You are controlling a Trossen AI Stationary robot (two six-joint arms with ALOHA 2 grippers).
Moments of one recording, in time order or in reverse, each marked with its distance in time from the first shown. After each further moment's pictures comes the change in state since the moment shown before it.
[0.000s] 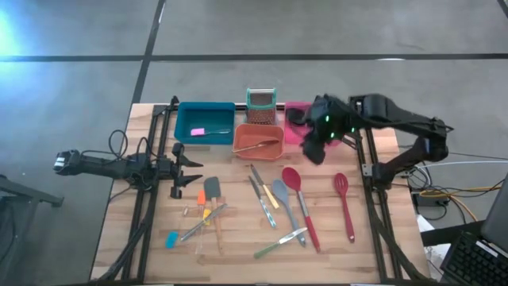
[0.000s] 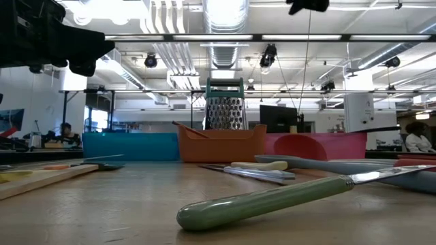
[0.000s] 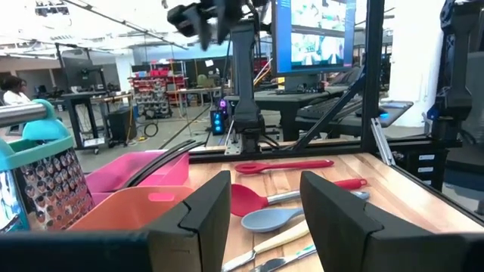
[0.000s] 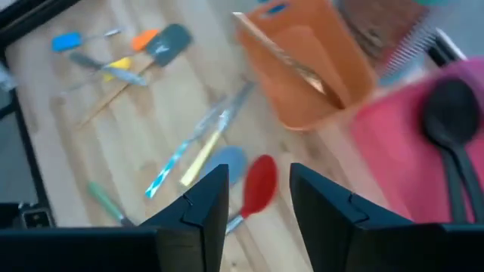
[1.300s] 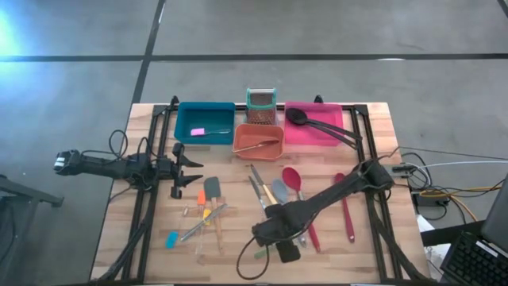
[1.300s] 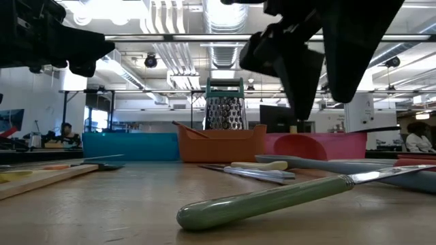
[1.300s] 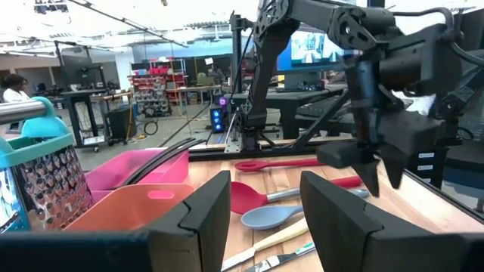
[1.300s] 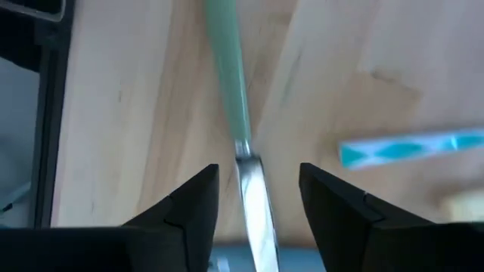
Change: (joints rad) left arm 0.000 0.000 0.000 -0.008 0.000 -0.001; right arm 0.557 0.696 -0.003 0.299 -0.148 -0.205
